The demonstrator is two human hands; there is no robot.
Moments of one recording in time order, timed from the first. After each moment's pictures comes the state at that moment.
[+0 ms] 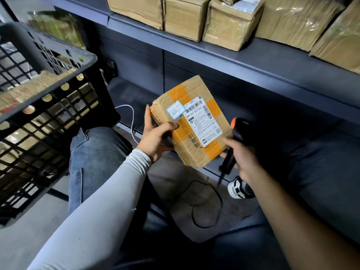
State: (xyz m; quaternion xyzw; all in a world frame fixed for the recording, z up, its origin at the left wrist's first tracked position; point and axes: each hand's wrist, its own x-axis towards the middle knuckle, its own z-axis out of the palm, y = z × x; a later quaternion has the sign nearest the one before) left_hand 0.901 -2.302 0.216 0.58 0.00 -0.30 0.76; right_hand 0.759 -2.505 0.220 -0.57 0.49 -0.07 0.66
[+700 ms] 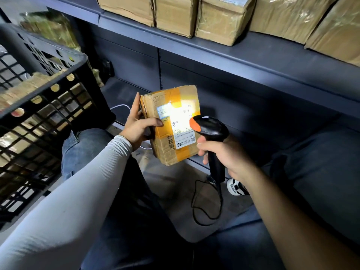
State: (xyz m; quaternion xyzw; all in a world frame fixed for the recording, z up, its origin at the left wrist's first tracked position) left_hand 0.954 -2.286 0.204 0.65 -0.06 -0.25 0.71; right_hand 0.755 -2.471 0.258 -0.69 0.26 0.00 0.67
